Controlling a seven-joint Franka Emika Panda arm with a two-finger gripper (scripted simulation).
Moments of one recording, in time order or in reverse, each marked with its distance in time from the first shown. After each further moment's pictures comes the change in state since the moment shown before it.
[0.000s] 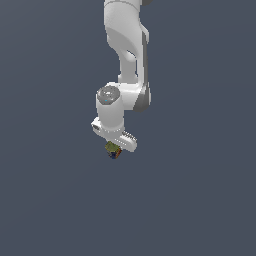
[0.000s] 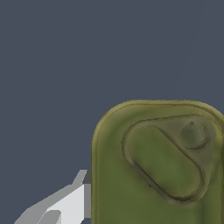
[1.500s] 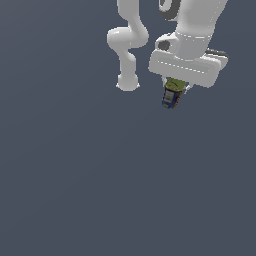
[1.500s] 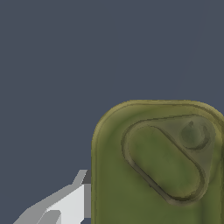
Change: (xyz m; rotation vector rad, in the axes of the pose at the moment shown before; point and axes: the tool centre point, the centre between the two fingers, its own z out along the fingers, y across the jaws) arm -0.172 -0.155 -0.257 -0.002 0.005 -0.001
